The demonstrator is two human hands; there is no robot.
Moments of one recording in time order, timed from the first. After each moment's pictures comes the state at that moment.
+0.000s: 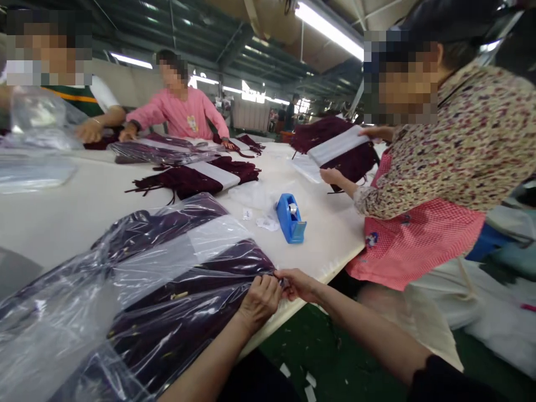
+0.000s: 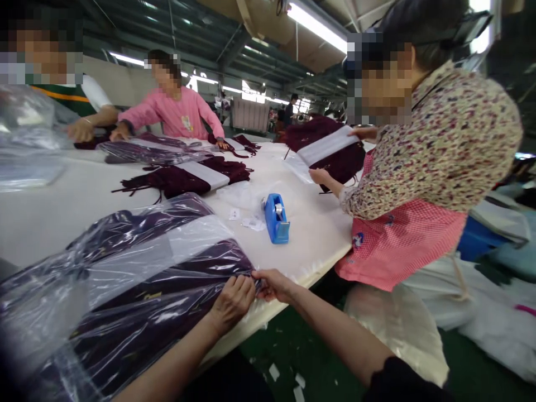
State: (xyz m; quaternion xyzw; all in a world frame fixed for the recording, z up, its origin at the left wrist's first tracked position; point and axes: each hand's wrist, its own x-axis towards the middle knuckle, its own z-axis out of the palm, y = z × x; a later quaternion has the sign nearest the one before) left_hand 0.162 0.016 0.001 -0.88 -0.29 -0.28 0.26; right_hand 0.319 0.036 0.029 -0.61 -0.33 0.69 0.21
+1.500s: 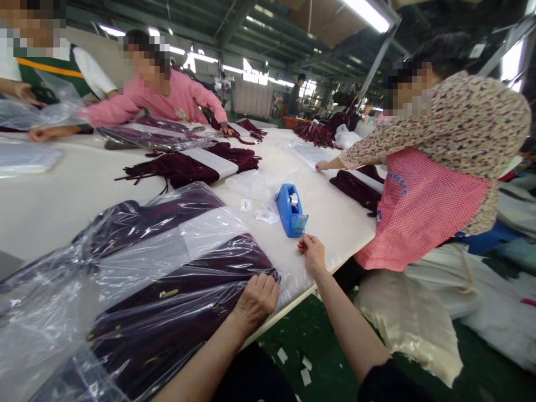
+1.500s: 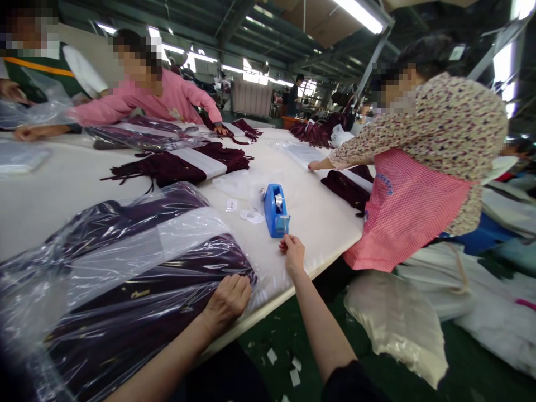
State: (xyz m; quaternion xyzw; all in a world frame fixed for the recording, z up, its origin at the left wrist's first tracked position) left_hand 0.166 0.019 0.000 -0.88 -0.30 -0.28 0.24; right_hand 0.378 0.103 -0.015 -0.61 -0.28 0.39 0.64
